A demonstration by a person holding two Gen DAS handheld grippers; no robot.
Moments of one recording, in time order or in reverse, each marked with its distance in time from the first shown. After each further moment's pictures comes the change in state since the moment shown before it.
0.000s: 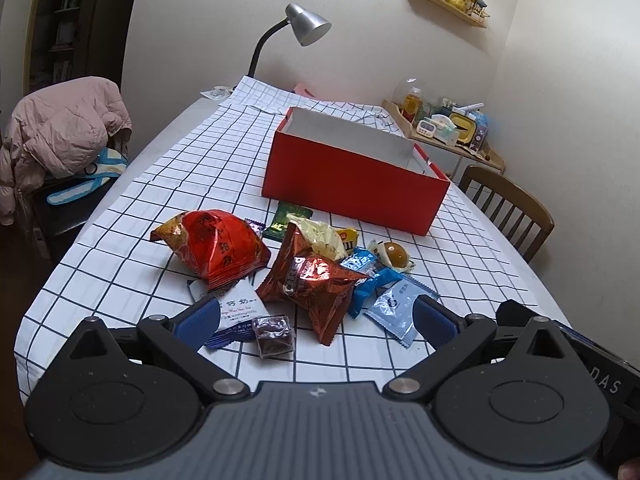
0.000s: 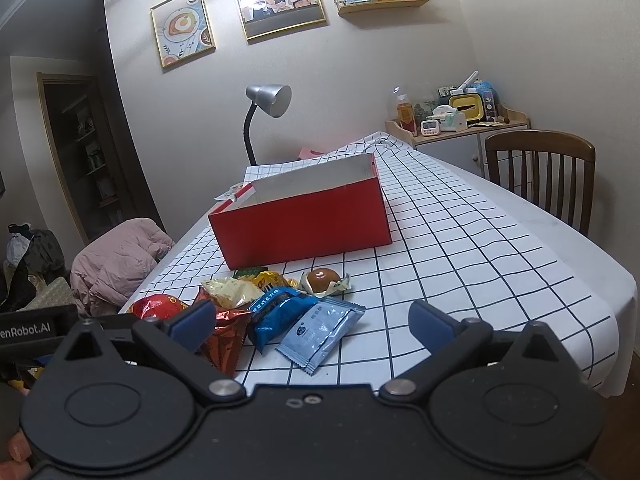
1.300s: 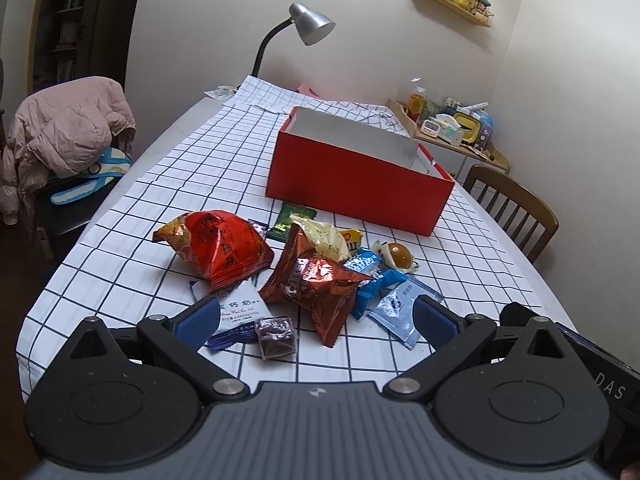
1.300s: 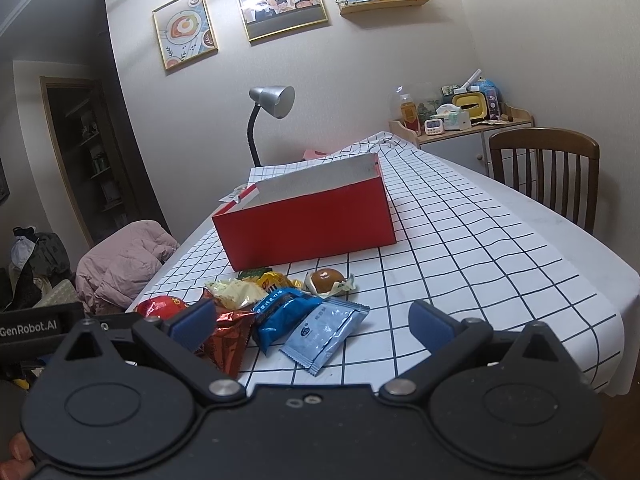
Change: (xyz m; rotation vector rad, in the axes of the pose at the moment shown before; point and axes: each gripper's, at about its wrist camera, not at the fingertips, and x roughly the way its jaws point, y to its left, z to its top) left arm 0.001 -0.002 0.001 -0.001 0.002 0.030; right arm 0.002 -0.003 -0.002 0.008 -0.002 0.017
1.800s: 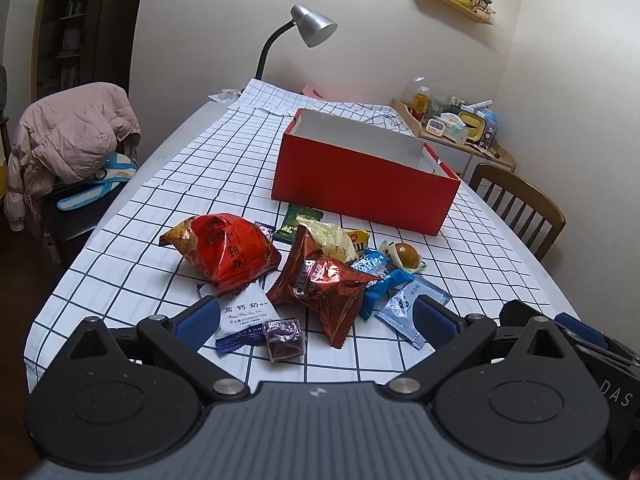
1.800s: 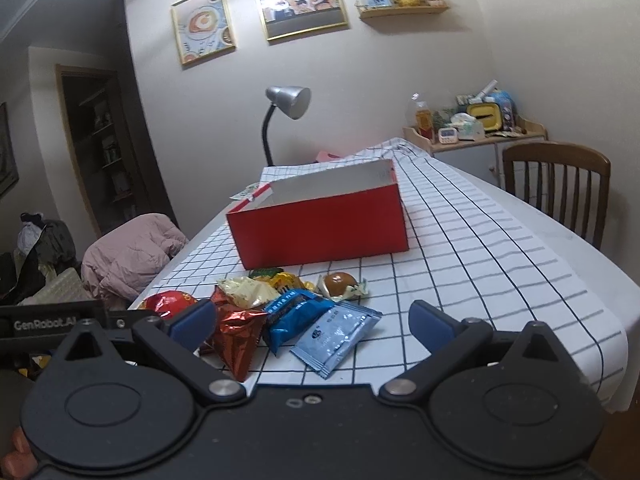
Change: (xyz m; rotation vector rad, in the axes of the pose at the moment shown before) left arm 0.001 0.001 0.000 0.016 -0.006 0.011; right arm 0.000 0.009 0.001 -0.058 -0.009 0.033
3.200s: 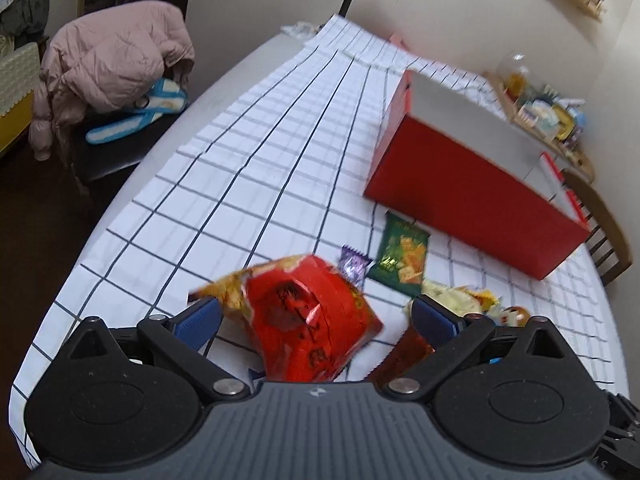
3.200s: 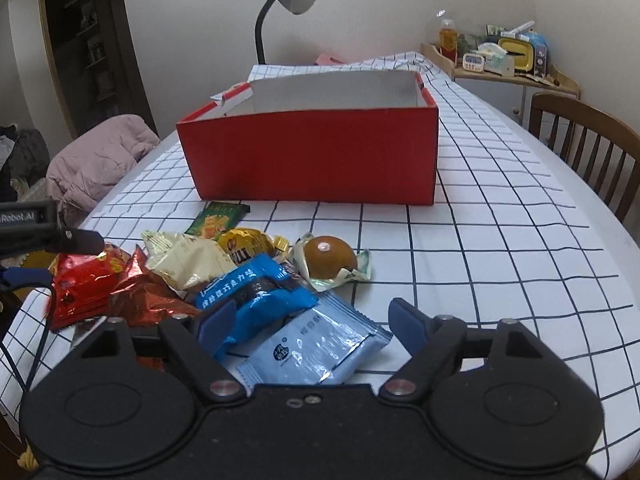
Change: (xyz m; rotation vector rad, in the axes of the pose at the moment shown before) left arm 0.133 0.075 0.073 -0.195 0.220 0.148; right arm 0.148 -0.009 0.022 -0.090 0.333 -0.058
